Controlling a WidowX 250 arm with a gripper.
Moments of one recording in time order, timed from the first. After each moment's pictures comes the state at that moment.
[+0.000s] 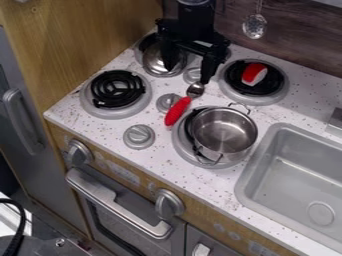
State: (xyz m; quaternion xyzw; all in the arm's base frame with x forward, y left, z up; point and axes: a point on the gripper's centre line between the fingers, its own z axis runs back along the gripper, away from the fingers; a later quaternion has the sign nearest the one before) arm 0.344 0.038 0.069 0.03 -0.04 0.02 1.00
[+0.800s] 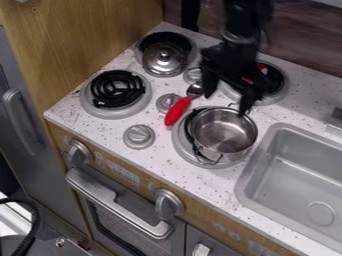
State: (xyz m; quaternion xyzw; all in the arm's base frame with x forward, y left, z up) arm 0.348 -0.042 0.030 0.02 -0.03 -0.08 1.00
